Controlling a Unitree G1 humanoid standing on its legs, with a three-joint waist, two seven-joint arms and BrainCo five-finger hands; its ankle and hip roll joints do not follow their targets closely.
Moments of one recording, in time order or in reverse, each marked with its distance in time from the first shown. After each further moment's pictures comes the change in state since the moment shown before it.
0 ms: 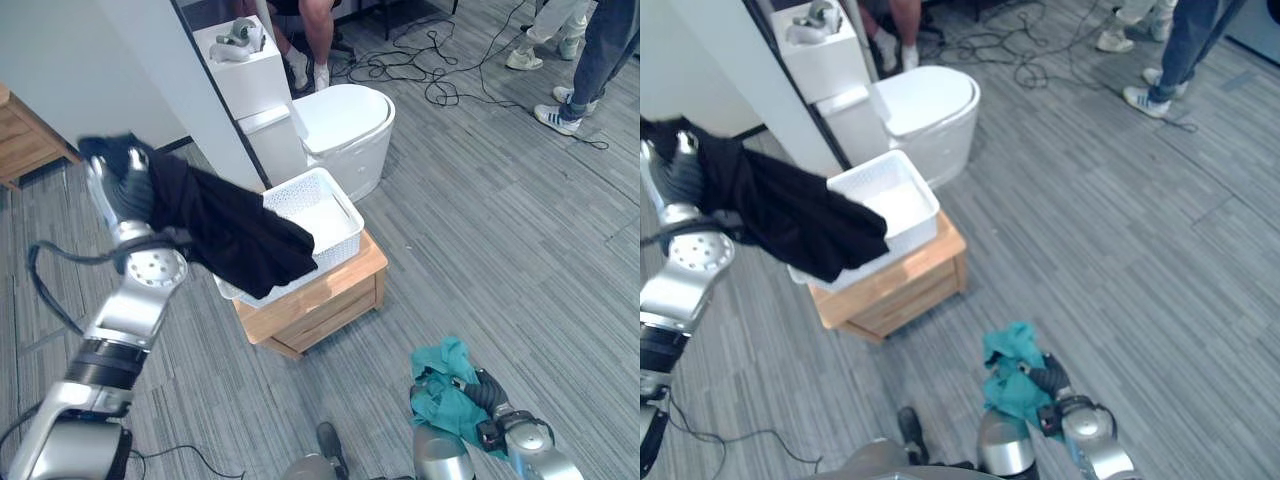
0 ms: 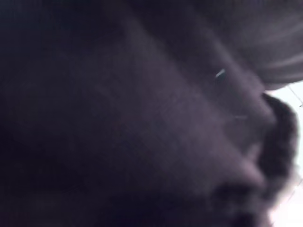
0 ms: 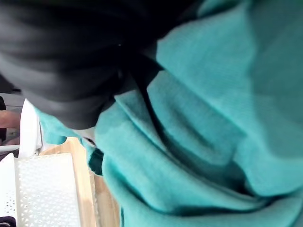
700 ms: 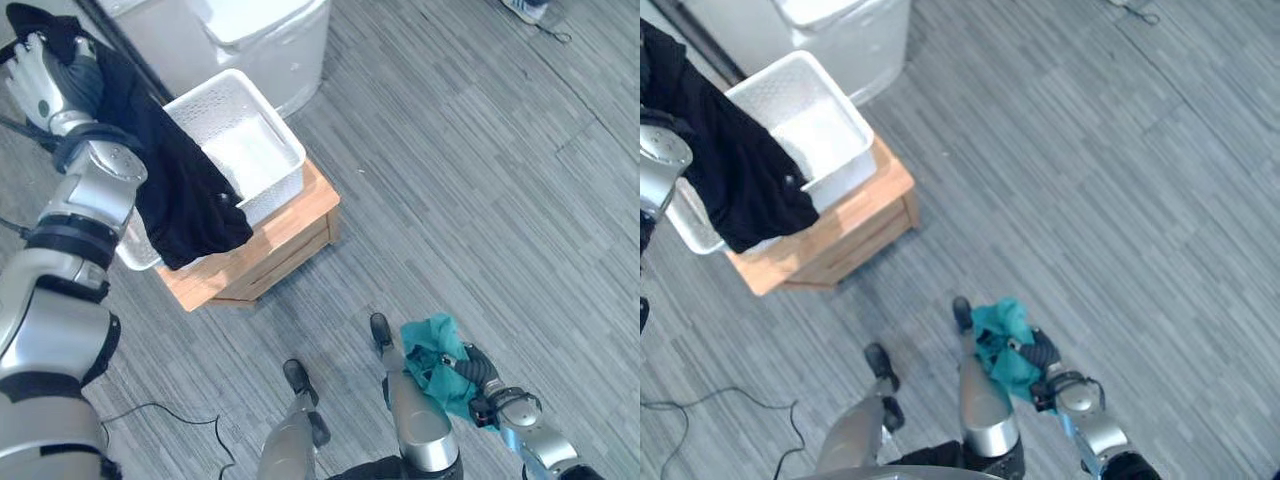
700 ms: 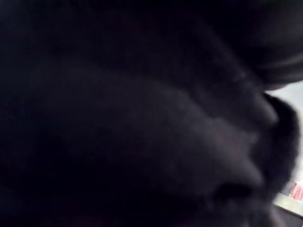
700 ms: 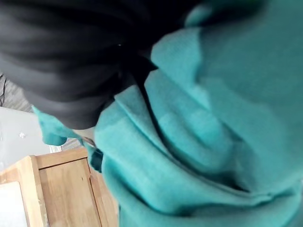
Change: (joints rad) left arm -0.730 0.156 -0.462 0.572 0.031 0.075 -0.016; right arm -0.116 -0.031 0.084 0.000 0.081 -0.073 -0.002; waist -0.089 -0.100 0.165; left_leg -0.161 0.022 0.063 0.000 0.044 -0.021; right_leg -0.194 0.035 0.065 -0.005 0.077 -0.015
